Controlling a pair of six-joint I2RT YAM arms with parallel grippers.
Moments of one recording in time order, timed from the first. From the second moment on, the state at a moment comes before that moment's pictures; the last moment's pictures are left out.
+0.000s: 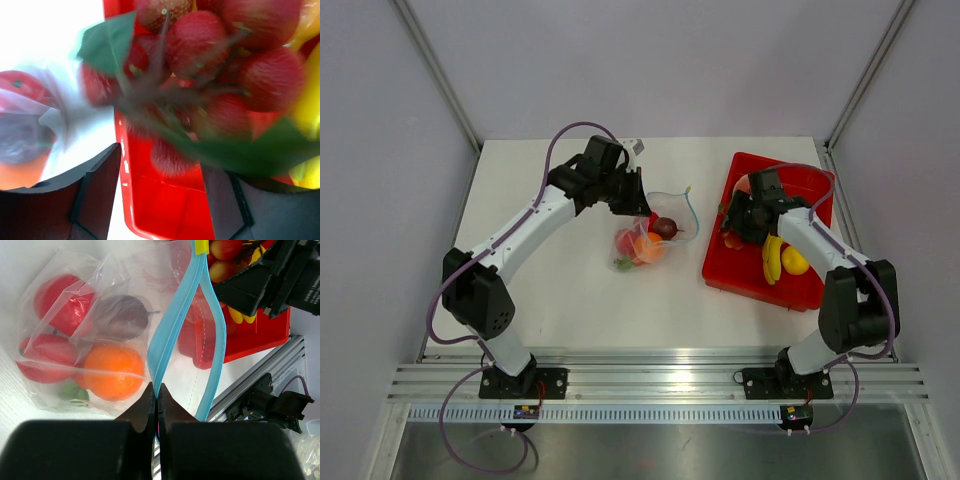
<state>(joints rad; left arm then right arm) -0.55 1.69 1.59 -0.68 0.34 -0.46 0.21 1.56 1.11 -0.55 -0.04 0.59</state>
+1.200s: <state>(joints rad) -0.55 1.71 1.69 -0.70 0.38 -0.46 0.30 1.53 1.39 -0.62 0.35 0.27</state>
